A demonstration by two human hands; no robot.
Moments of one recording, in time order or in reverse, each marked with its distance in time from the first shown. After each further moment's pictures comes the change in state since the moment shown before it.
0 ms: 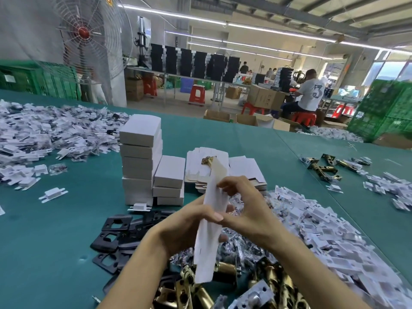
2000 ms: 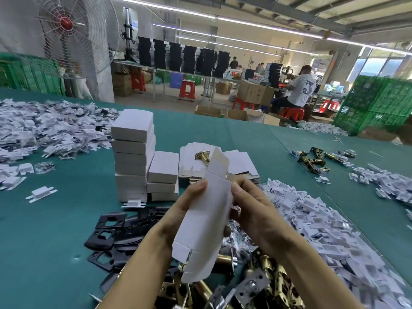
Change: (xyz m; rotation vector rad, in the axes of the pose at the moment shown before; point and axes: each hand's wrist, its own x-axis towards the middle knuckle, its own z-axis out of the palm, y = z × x) left_hand -0.003 0.003 0.015 -0.382 -0.053 -0.003; right_hand -0.021 -0.035 -0.006 0.966 -0.056 0.365
